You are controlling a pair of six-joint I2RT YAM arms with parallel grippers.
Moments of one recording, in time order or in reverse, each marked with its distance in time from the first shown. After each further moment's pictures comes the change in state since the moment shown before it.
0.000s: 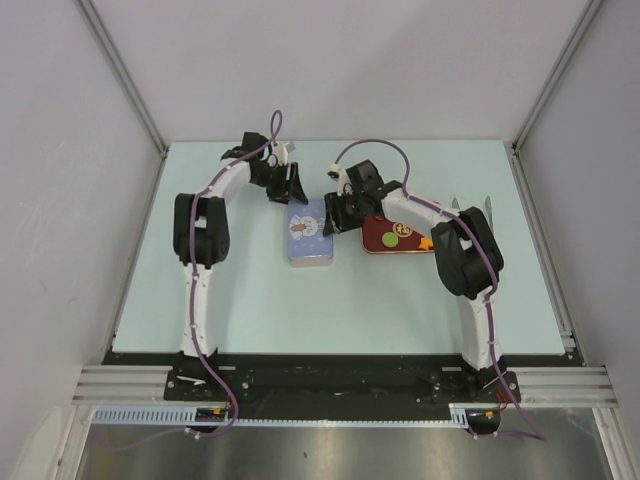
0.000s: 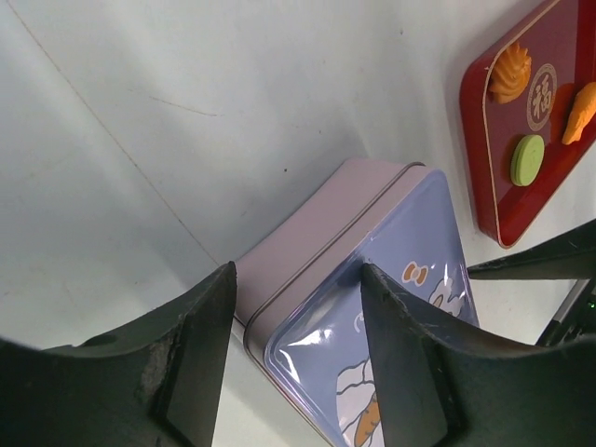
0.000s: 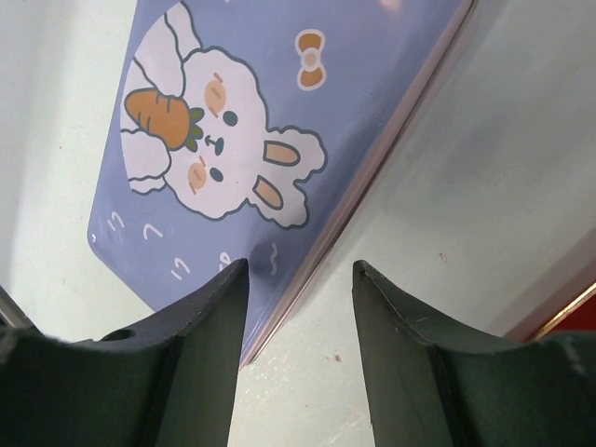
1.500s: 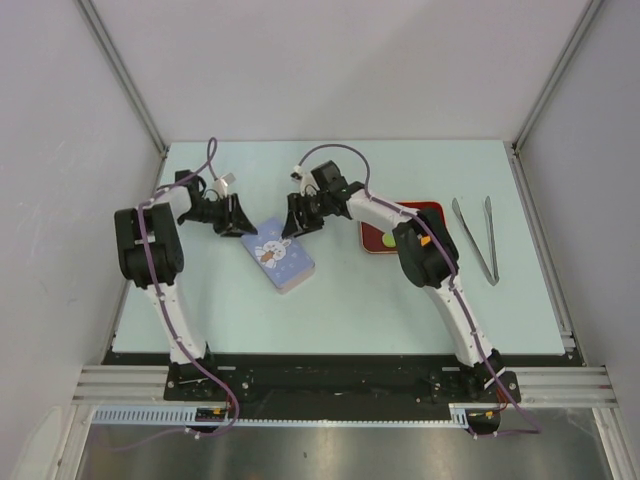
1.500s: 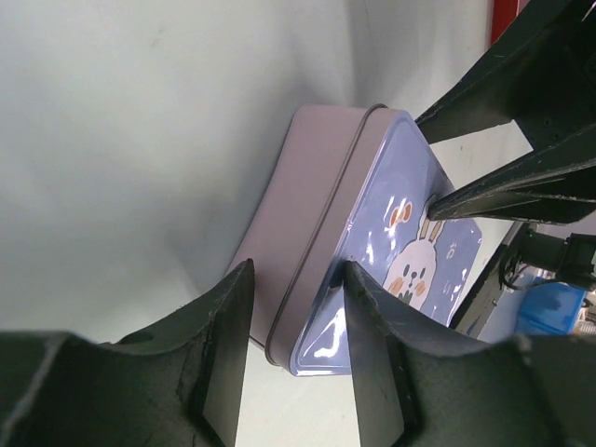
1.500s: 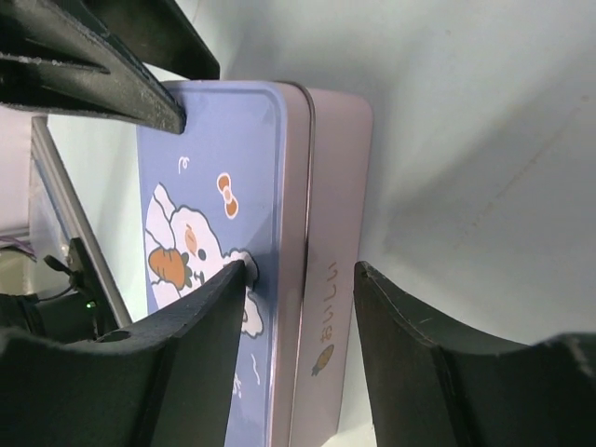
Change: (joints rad) left arm 0.336 -0.323 -0.610 0.011 0.185 0.215; right arm 0.097 0.333 0.388 0.045 -0.260 0.149
